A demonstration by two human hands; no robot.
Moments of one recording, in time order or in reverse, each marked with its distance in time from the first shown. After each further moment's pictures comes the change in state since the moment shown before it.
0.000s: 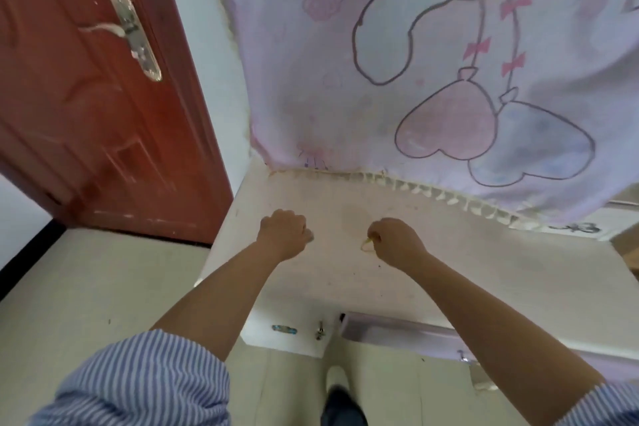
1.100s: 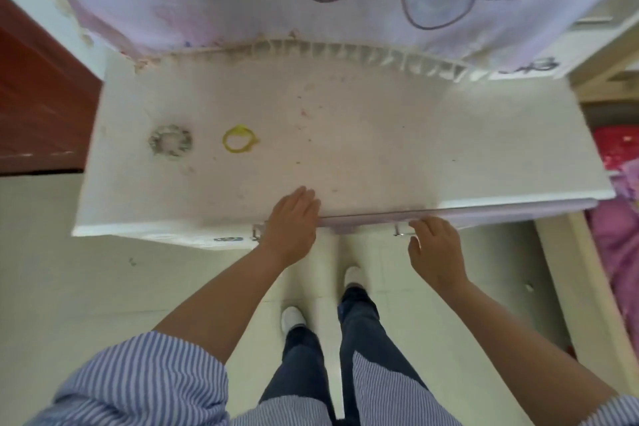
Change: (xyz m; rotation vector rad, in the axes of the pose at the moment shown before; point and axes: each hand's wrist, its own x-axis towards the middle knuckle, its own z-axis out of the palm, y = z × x) left_hand -0.028 0.139 0.165 0.078 -0.183 0.411; right_hand -0.157 0.189 0.113 -0.060 0.189 0.235
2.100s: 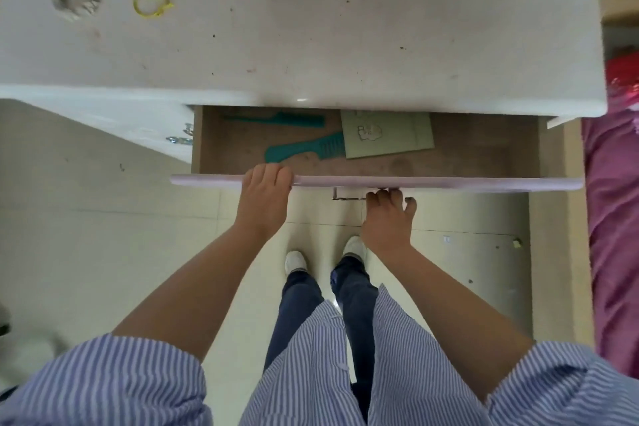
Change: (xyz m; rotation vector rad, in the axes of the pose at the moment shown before) left_hand -0.044 0.167 0.071 -0.032 0.239 -0.230; right_hand -0.090 0.093 0.071 -0.109 -0.437 0.061
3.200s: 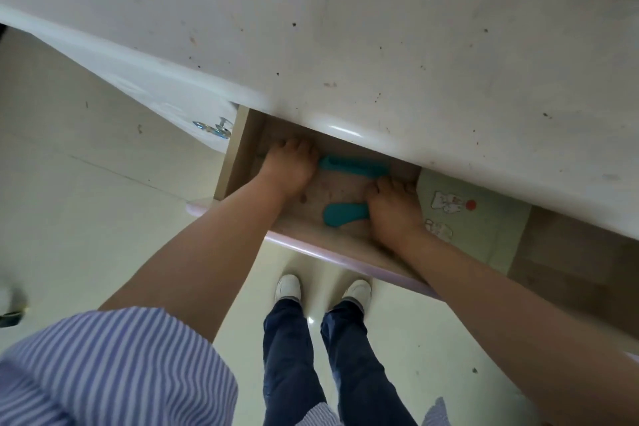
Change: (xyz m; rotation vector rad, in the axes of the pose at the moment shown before) left_hand 0.111 -0.097 0.074 0.296 -0.369 -0.120; right_hand 0.144 -0.069 -0.008 -0.296 -0.047 -0.514
